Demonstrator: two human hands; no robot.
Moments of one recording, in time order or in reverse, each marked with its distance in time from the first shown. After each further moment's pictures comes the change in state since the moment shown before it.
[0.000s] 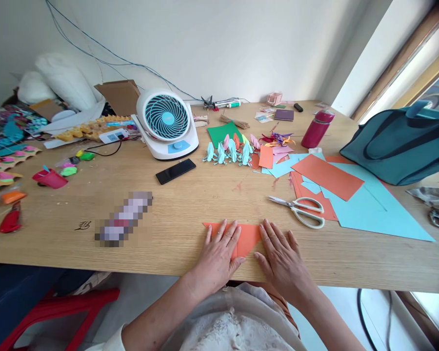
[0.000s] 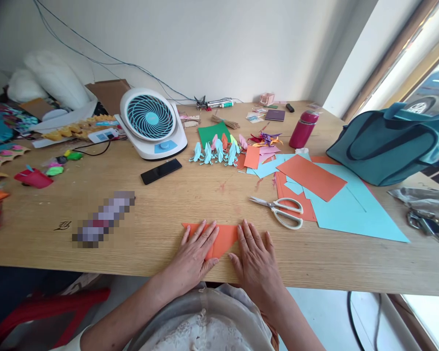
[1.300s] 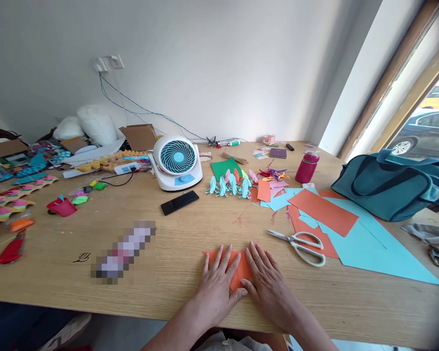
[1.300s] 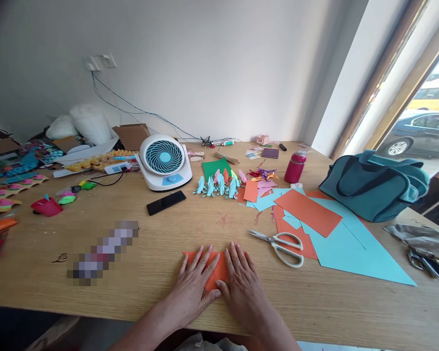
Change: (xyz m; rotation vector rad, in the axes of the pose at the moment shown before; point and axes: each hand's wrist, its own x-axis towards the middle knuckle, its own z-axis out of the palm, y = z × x) left_hand 0.017 -0.013 -0.002 -0.039 -0.064 -0.131; right_hand 0.043 -0.001 0.037 0.064 0.060 -0.131
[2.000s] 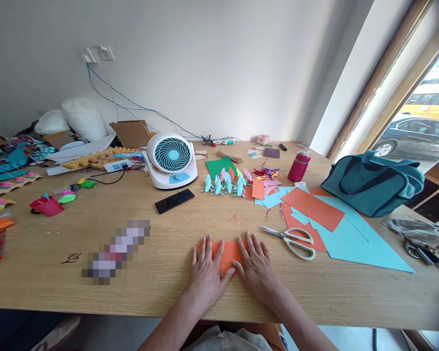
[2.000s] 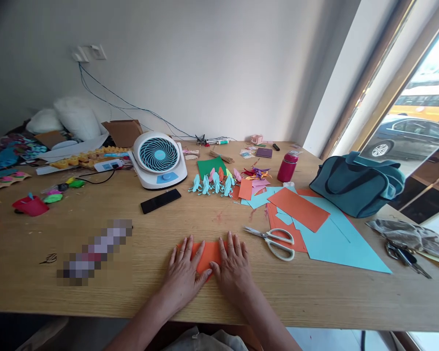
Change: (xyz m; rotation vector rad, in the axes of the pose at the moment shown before) left_hand 0.010 -0.010 0.011 0.087 0.196 -0.189; right_hand 0.032 -0.013 -0.010 -0.018 -0.214 0.249
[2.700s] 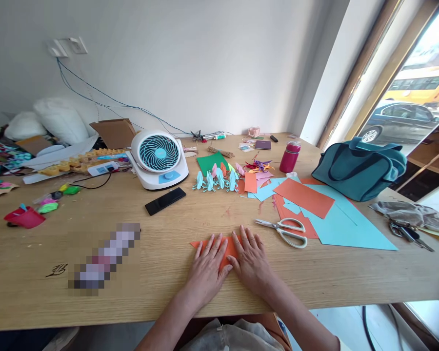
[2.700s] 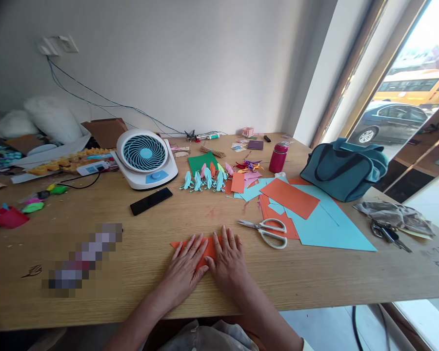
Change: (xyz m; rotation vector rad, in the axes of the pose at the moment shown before) left_hand 0.008 -0.008 0.005 0.003 -0.032 0.279; right_hand -0.002 -0.004 -0.002 0.064 0.040 -0.005
